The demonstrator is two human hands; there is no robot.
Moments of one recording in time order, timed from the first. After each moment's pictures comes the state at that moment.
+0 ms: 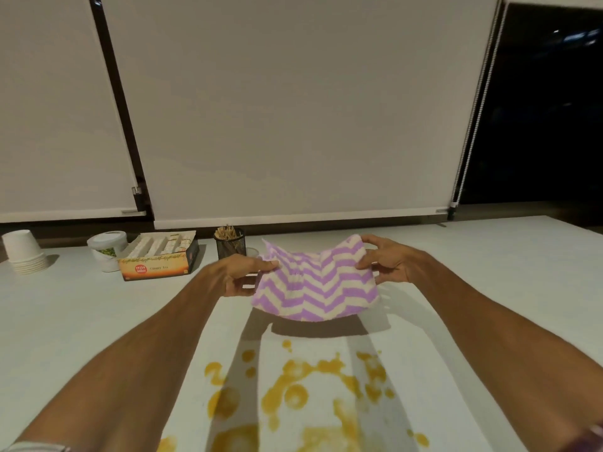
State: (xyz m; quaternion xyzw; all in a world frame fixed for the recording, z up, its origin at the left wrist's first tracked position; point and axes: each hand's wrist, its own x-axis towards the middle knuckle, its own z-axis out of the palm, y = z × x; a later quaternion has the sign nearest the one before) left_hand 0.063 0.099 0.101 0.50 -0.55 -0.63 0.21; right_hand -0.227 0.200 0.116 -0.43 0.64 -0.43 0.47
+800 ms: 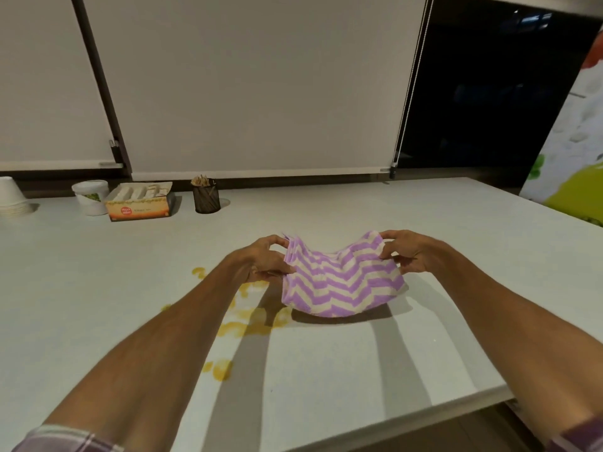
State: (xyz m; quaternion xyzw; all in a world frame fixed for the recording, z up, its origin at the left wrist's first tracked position) left_hand 0.032 0.318 0.072 0.44 -0.65 -0.61 0.15; right_hand -0.247 0.431 0.090 -0.33 0.76 -0.38 0.42
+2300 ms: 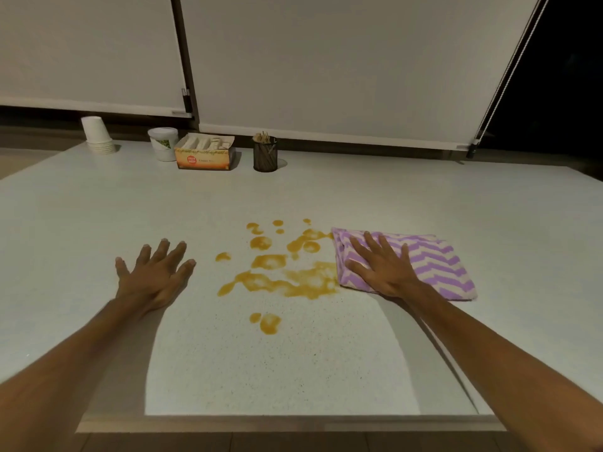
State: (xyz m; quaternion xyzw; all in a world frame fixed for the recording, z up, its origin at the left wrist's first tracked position) left_hand 0.301 0.317 -0.050 0.68 -0.73 -0.05 0.06; right_hand -0.151 0.377 -0.039 -0.68 0.74 -0.03 0.04
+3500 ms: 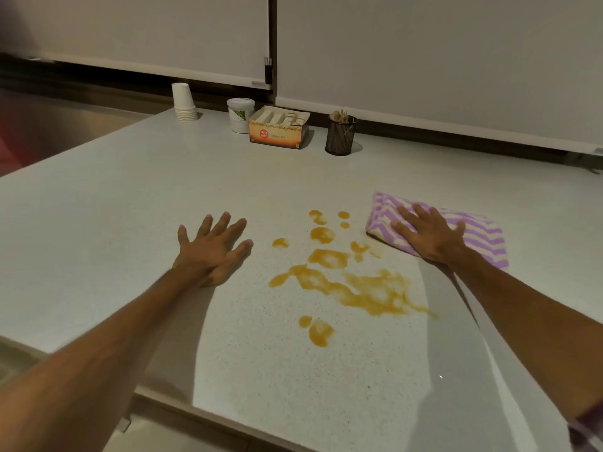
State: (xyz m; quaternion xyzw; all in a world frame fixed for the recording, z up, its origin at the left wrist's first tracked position) left_hand 0.300 0.314 -0.049 0.69 -0.72 -0.06 0.07; right_hand -0.138 0.247 -0.026 -0.69 0.72 0.00 0.06
